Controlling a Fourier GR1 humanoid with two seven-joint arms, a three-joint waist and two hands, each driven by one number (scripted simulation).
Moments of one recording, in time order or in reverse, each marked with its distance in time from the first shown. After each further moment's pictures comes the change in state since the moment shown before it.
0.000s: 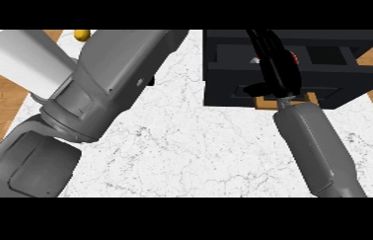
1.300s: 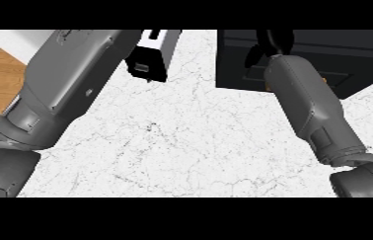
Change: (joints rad) left arm 0.246 0.176 -0.045 -0.360 -0.046 -0.063 0.170; right arm -0.486 0.001 -0.184 0.700 0.081 -0.309 -0.065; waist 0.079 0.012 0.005
